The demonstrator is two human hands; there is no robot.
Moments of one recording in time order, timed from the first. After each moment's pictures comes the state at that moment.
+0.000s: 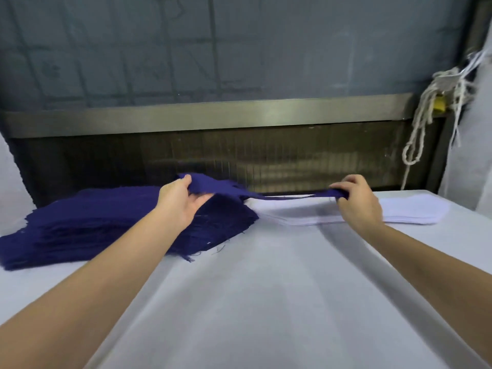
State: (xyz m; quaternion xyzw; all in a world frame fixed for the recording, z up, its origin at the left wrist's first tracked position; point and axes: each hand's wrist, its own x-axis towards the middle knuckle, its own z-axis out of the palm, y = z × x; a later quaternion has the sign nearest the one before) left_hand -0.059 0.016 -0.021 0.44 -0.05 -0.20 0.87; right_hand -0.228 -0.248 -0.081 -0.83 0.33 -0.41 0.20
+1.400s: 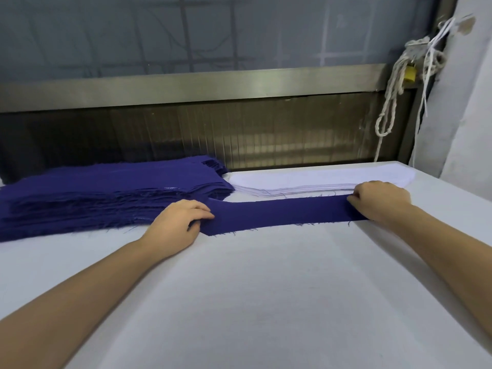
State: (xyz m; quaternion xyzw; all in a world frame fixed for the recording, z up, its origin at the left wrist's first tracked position) left_hand -0.096 0.041 -0.111 0.81 -0.53 0.15 0.18; right_hand -0.318 -0.267 -0.092 -0.90 0.42 -0.11 -0.07
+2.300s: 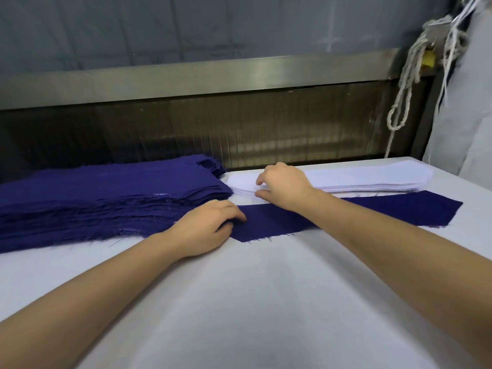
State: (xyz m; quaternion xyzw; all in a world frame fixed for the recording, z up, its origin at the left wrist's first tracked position) left_hand -0.099 -0.015 -0.103 0.78 -0.61 0.05 0.13; right_hand -0.185 -0.197 -0.073 -0.98 0.14 -0.15 -0.05
